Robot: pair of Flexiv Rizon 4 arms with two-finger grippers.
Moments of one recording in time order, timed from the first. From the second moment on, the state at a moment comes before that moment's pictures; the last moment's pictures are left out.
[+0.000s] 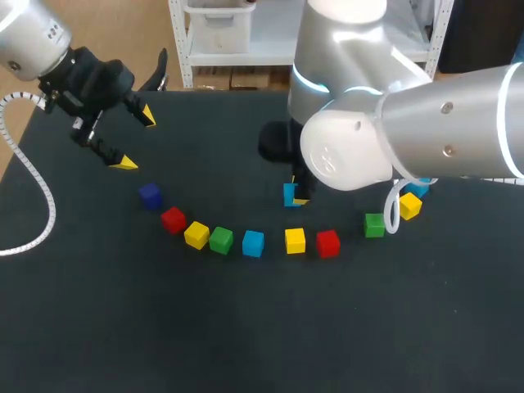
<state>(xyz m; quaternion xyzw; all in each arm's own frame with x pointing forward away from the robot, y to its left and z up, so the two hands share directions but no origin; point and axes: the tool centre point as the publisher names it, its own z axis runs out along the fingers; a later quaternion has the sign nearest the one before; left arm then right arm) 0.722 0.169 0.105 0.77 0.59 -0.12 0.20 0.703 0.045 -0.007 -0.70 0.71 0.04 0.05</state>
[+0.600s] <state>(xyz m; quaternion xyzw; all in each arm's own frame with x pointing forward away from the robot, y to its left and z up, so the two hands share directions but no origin) 0.722 0.169 0.105 0.77 0.59 -0.12 0.20 0.706 0.048 -0.006 -0.70 0.71 0.04 0.06</state>
